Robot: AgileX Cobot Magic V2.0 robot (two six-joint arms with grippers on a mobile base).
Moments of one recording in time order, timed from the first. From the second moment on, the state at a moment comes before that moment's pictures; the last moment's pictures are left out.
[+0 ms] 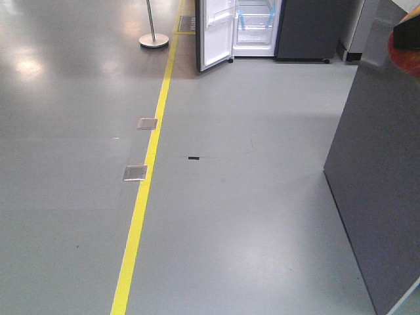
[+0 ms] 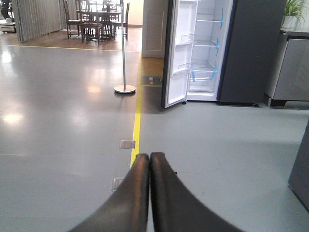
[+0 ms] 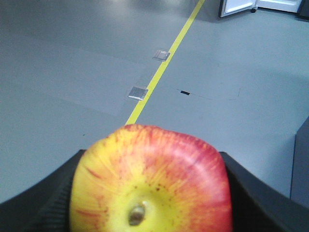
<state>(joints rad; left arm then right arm) -0.02 -0.01 0.02 0.06 0.15 -0.19 -0.05 1.15 -1.54 0.45 1.11 -0.38</state>
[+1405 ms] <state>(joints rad) -0.02 -0.01 0.02 0.06 0.15 -0.19 -0.05 1.15 -1.54 0.45 1.11 -0.38</state>
